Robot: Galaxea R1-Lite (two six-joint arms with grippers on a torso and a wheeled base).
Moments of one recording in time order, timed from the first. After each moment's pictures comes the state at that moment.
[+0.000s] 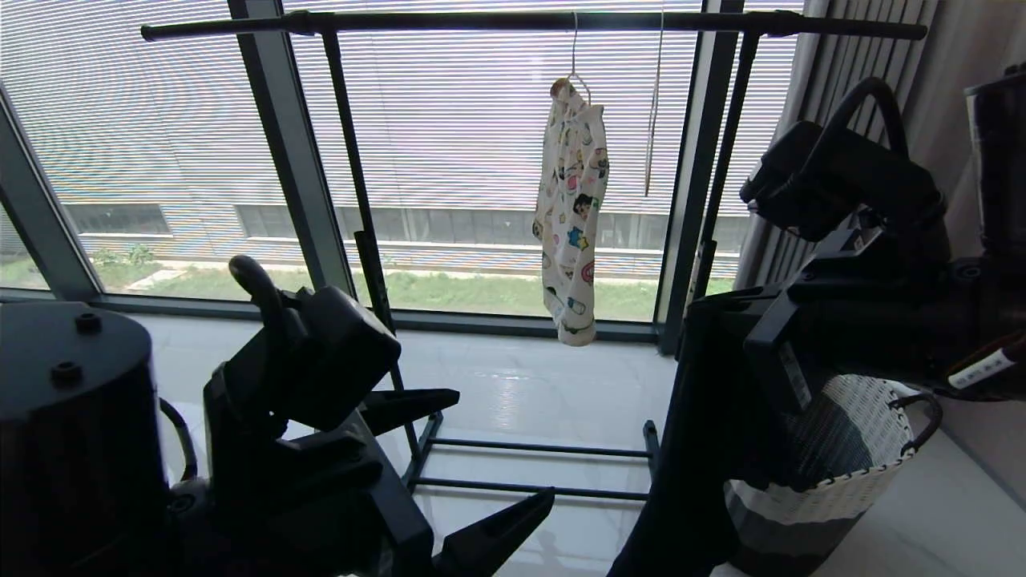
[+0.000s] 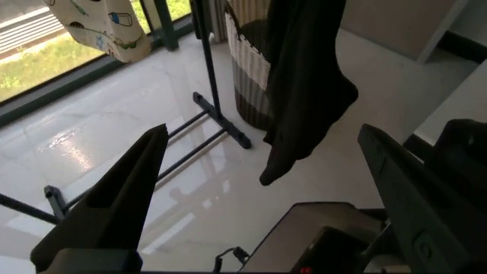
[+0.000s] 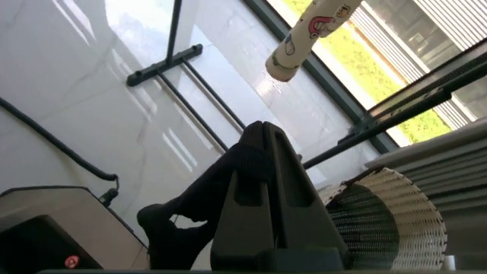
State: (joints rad) left arm -0.90 1.31 -0.67 -0.32 0.02 0.02; right arm 0.95 1.45 -1.23 0.19 -0.27 -0.20
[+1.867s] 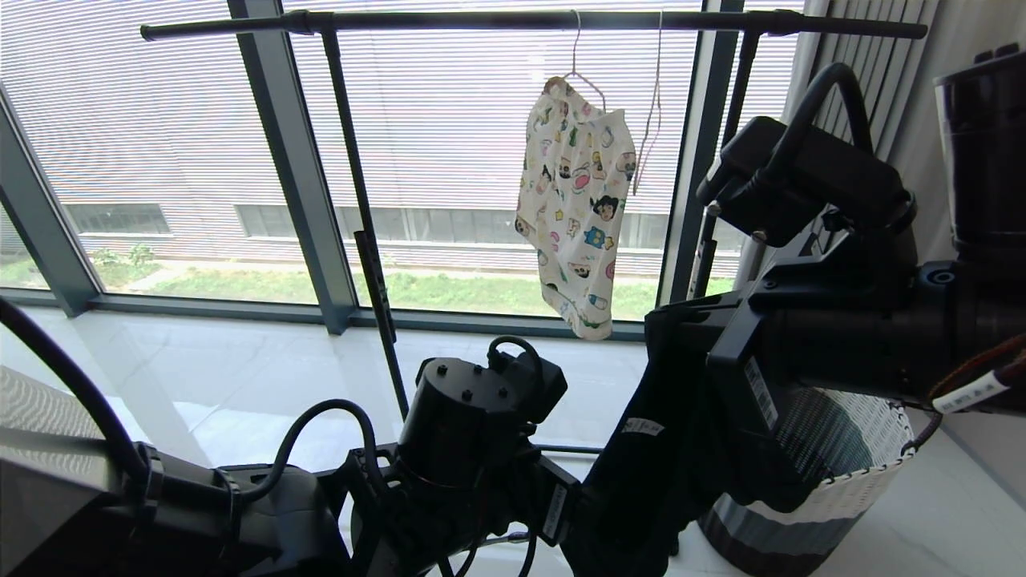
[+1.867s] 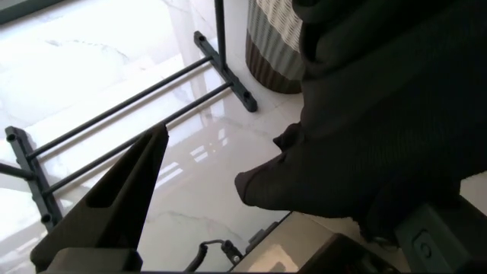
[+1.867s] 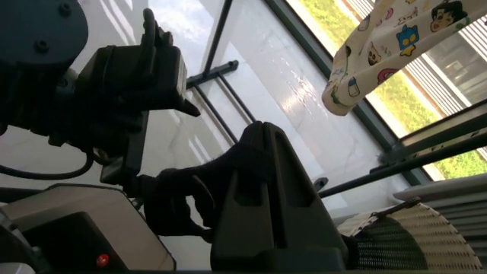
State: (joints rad) left arm -0.83 1.83 -0.74 -0.56 0.03 -0.08; right arm 1.02 1.48 -1.27 0.19 -0.22 -0.18
